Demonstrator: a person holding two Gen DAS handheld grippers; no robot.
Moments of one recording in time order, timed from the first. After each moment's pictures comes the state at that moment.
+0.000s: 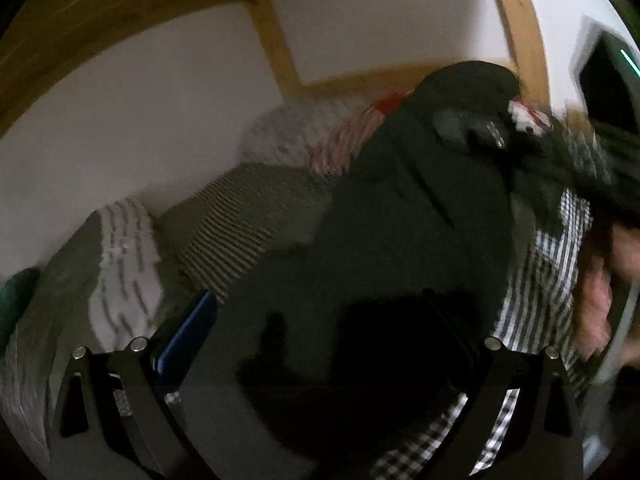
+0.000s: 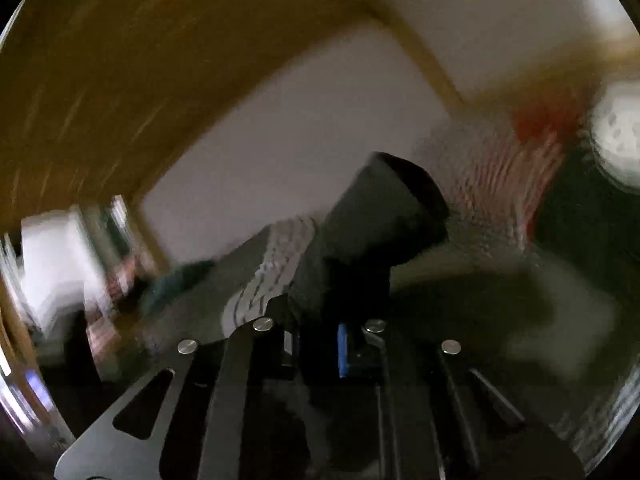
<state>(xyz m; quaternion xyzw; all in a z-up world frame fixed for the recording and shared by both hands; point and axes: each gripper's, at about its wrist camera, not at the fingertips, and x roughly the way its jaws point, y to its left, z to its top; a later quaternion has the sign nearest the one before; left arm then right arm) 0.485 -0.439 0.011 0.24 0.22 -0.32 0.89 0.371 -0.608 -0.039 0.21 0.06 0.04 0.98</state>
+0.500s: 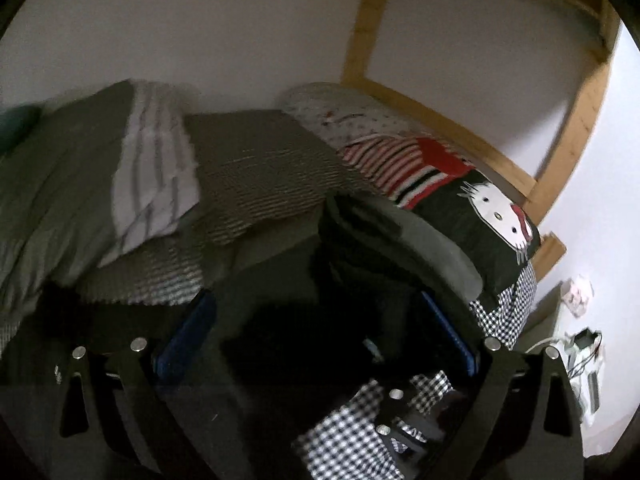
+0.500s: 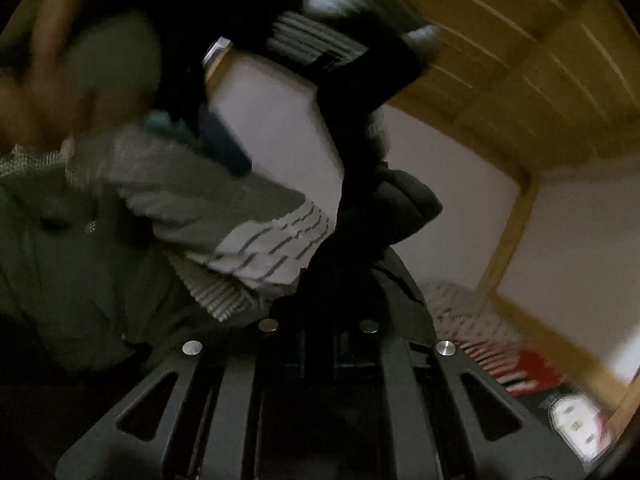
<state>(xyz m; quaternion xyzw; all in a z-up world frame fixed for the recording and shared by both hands) 0.501 -0.282 0.085 0.01 0.37 -0.30 0.88 0.395 -0.379 -0.060 -0.25 0.05 0.01 0.97</state>
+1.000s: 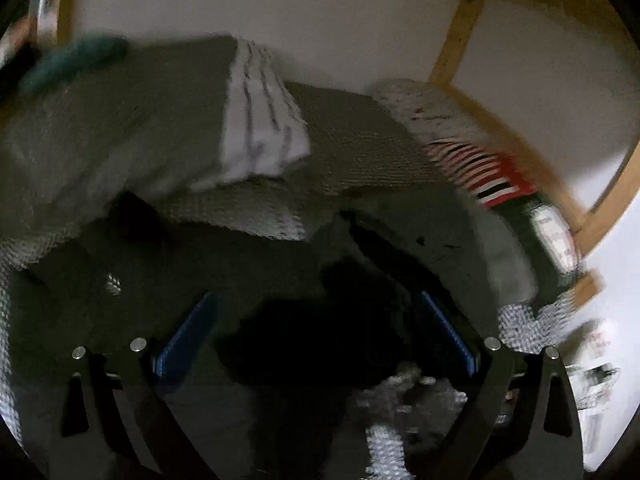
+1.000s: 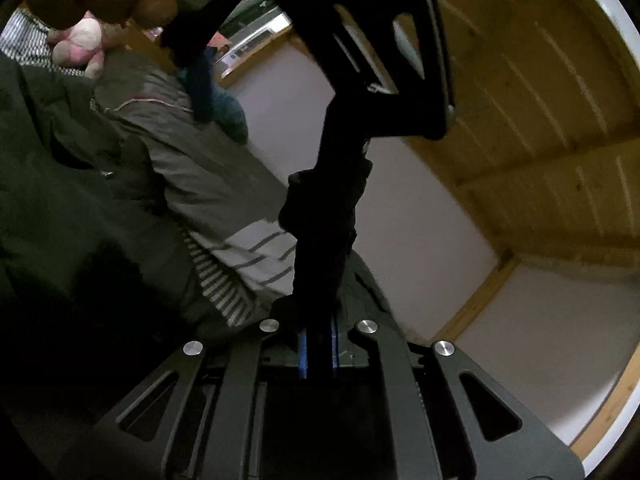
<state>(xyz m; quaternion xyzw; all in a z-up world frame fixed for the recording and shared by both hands) 0.505 -0.178 0.042 -0.07 0.43 -0.22 0.87 0.350 -0.260 -0.077 -0.39 0.00 -0.04 0.92</state>
